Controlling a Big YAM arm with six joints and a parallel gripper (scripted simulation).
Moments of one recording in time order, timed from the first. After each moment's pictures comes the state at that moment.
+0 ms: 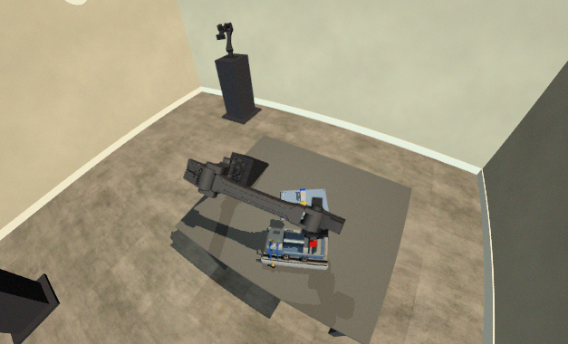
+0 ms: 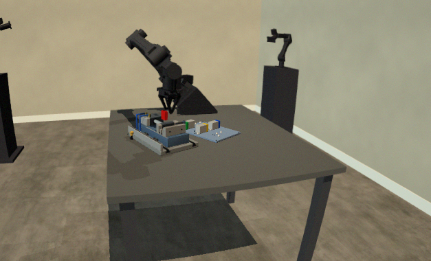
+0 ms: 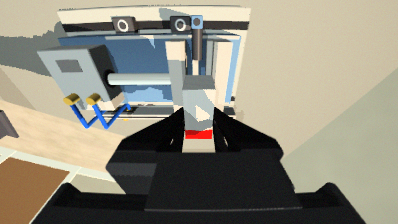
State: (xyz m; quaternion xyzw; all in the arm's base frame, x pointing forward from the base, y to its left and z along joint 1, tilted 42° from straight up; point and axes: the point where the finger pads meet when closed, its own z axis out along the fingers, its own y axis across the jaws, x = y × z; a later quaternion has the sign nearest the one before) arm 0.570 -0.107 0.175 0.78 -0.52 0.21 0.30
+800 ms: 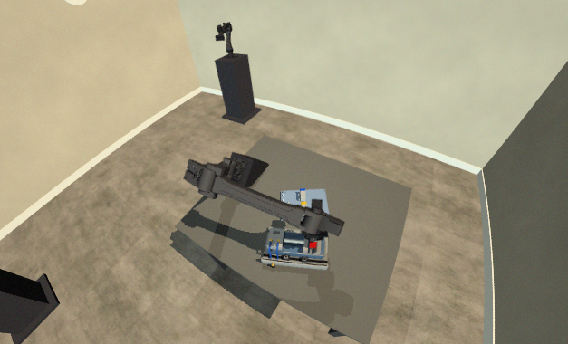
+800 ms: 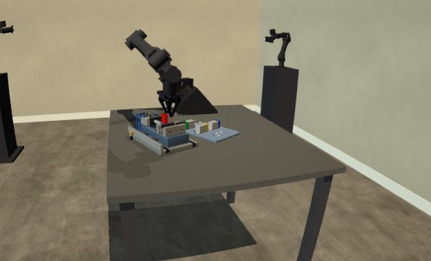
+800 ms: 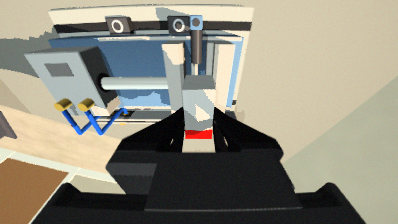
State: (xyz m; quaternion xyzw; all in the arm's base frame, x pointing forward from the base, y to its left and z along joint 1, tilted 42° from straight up) arm 0.570 -0.116 0.165 0.78 -0.52 0.21 0.30
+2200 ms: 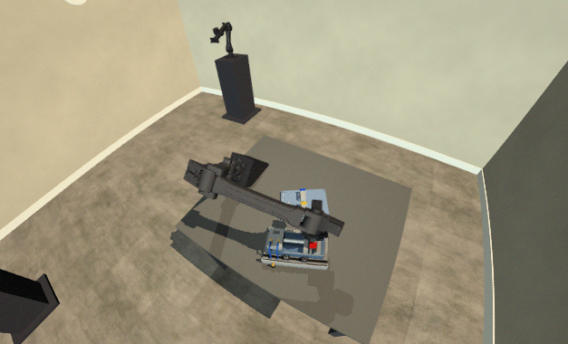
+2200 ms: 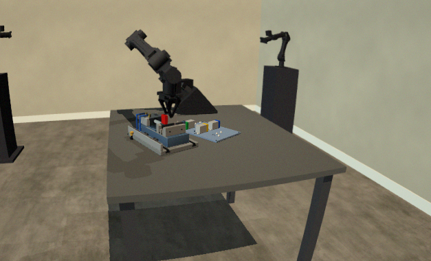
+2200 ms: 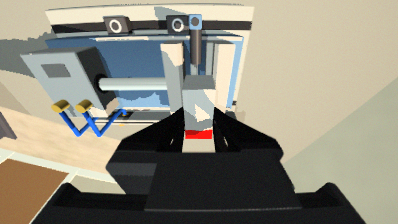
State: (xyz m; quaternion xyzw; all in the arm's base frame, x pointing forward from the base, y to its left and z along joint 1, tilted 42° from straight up) arm 0.571 -0.118 0.162 0.78 -0.52 0.21 0.30
